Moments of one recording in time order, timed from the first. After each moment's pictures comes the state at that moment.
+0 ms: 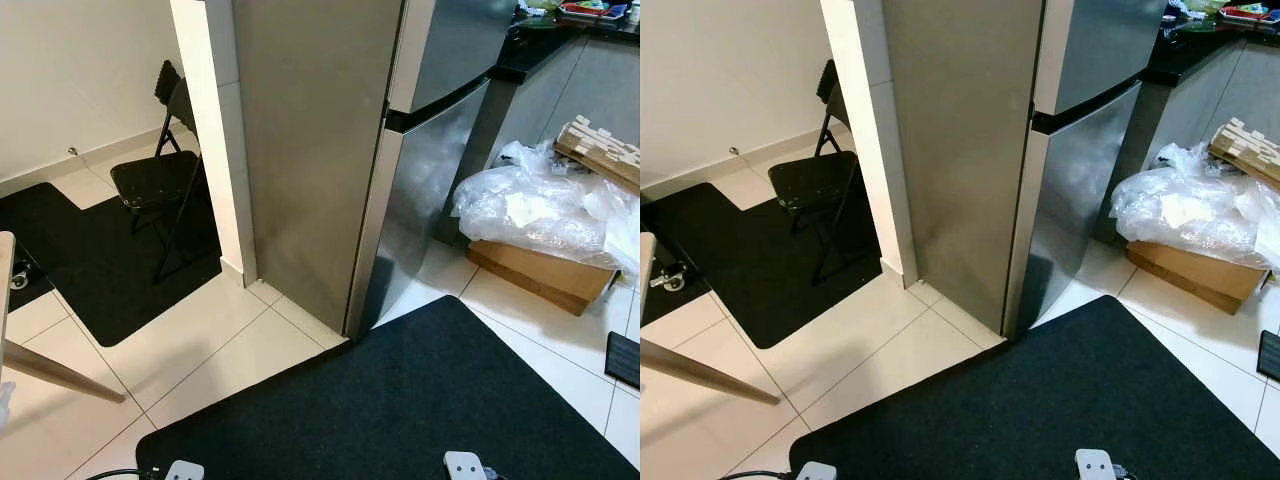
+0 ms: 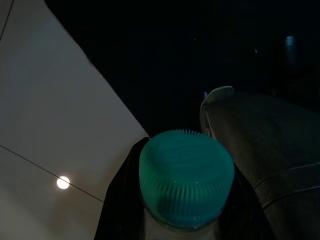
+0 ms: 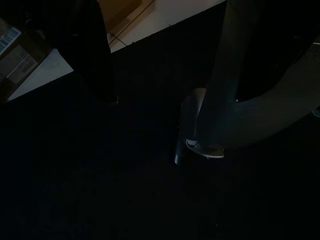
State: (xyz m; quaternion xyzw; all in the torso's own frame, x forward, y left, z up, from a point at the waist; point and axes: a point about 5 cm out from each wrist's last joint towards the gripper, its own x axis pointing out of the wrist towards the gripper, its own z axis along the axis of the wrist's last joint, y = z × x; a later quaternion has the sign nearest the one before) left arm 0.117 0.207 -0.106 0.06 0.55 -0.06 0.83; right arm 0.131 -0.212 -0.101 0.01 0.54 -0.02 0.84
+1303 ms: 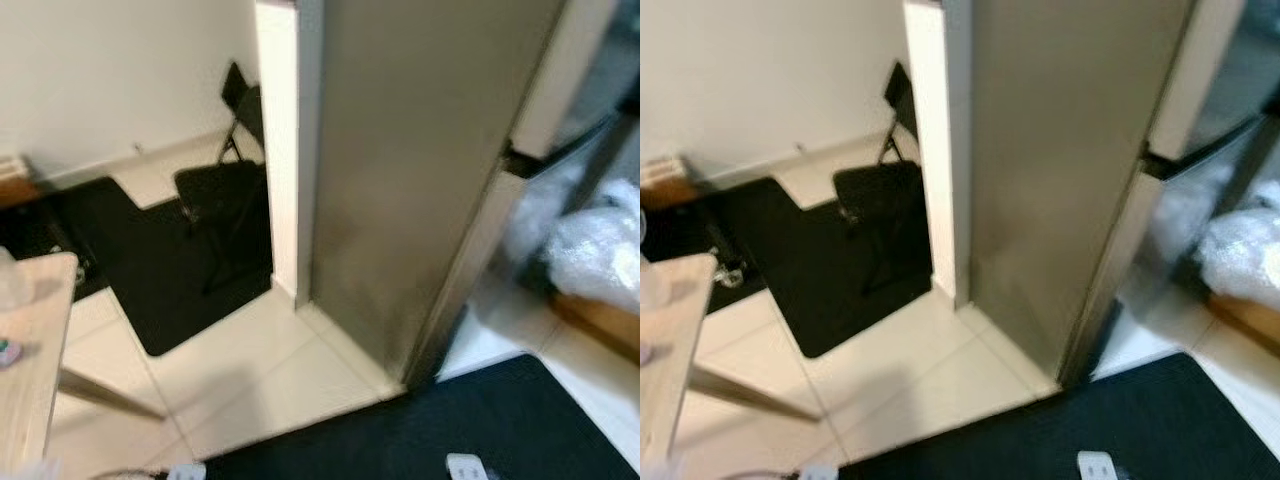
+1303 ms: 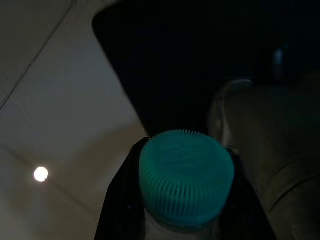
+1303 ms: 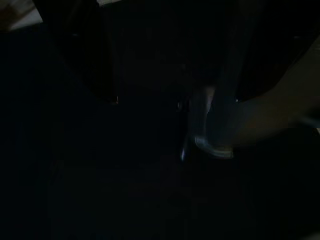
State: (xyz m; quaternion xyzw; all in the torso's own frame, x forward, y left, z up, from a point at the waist) left arm 0.120 0.204 -0.105 0.05 0.55 -0.06 0.83; right arm 0.138 -0.211 -0.099 0.01 0.53 -0.01 0.85
